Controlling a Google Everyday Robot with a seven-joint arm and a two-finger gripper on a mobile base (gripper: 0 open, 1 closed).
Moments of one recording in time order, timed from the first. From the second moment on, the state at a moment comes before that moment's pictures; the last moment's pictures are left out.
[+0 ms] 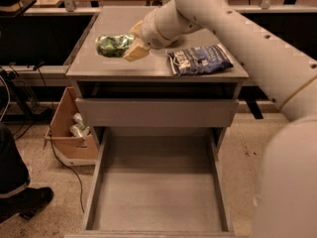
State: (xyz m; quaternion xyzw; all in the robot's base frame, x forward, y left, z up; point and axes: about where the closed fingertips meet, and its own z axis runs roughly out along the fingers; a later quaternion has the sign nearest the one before) arm 0.729 0.072 0.912 -0.65 0.61 0.11 0.44
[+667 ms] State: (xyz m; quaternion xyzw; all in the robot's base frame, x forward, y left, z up) arm 0.783 0.090 0.873 -0.62 0.65 0.11 0.42
